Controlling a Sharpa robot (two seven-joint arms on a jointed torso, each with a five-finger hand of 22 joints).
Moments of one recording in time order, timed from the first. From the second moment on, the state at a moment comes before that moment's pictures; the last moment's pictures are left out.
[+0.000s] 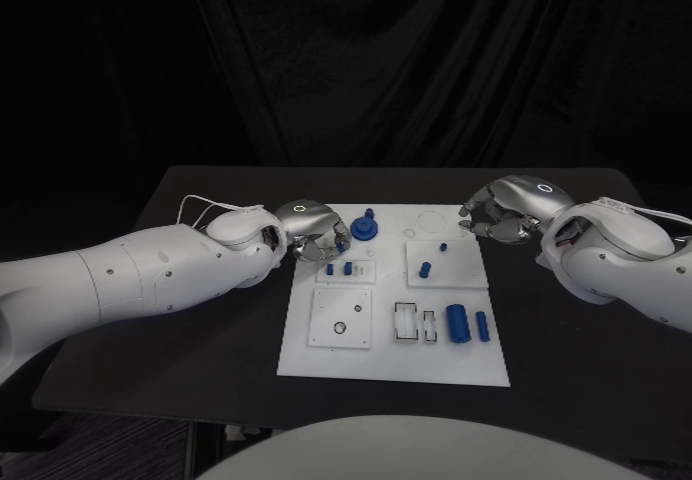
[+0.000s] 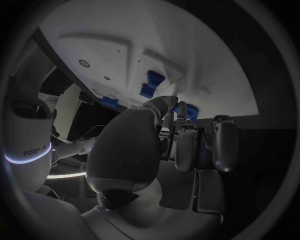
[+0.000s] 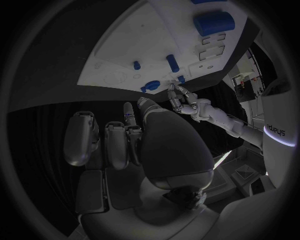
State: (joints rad) left arm 1.19 -0.65 -0.21 1.23 -1.58 -0.33 0.19; left_hand 1.46 -0.10 0.44 0.03 0.39 0.96 0.08 0.08 0.70 0.89 0.03 0.39 0.44 1.44 -0.04 1.49 1.31 0.06 1.40 0.09 1.38 1.31; right arm 1.30 -0.96 -0.25 1.56 -1.54 -0.45 -0.12; right_hand 1.41 -0.04 0.17 0.28 0.34 0.97 0.11 0.10 0.23 1.46 0.02 1.48 1.31 1.47 -0.06 1.42 1.31 0.06 1.47 0.05 1.24 1.31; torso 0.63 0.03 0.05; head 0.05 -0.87
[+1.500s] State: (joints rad) left arm 1.19 -0.63 -0.21 1.21 -1.58 -0.34 0.17; left_hand 1.46 -0.10 0.45 0.02 0.38 0.96 0.08 0.07 0.69 0.91 0.03 0.37 0.43 1.43 -0.03 1.49 1.31 0.06 1.40 0.09 1.37 1.31; right arm 1.30 -0.95 -0.25 1.55 -1.54 -0.45 -0.12; right_hand 1.41 -0.04 0.17 0.28 0.34 0.97 0.11 0.09 0.22 1.46 0.02 1.48 1.31 1.47 -0.06 1.42 1.31 0.06 1.47 0.05 1.24 1.31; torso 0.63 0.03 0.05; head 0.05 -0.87
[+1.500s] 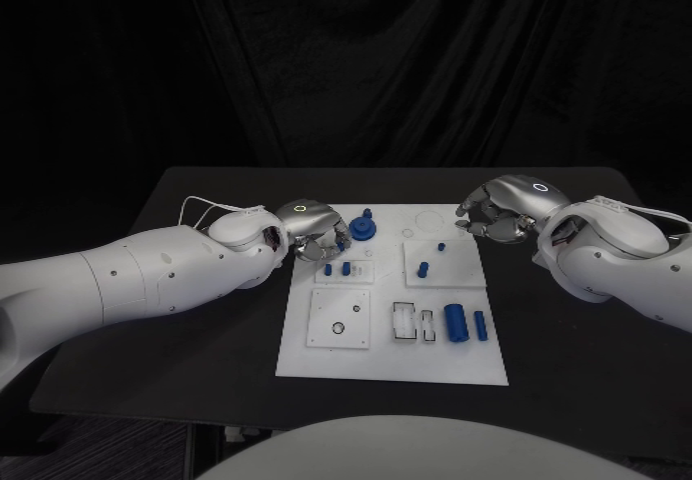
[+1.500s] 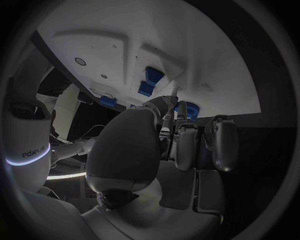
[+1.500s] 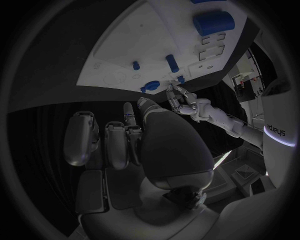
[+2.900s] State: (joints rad) left arm 1.19 -0.63 -0.21 1.22 -1.58 -0.33 0.16; left_hand 1.46 -0.10 0.45 0.02 0.36 0.95 0.08 0.06 0.68 0.91 0.04 0.37 0.43 1.42 -0.02 1.48 1.30 0.06 1.39 0.09 1.36 1.31; right arm 1.30 -0.95 -0.25 1.55 -1.54 -0.44 -0.12; right_hand 1.41 -0.04 0.17 0.28 0.34 0.97 0.11 0.09 0.22 1.46 0.02 1.48 1.31 1.47 -0.06 1.42 1.31 0.06 1.47 0.05 1.23 1.31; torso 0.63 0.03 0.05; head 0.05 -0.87
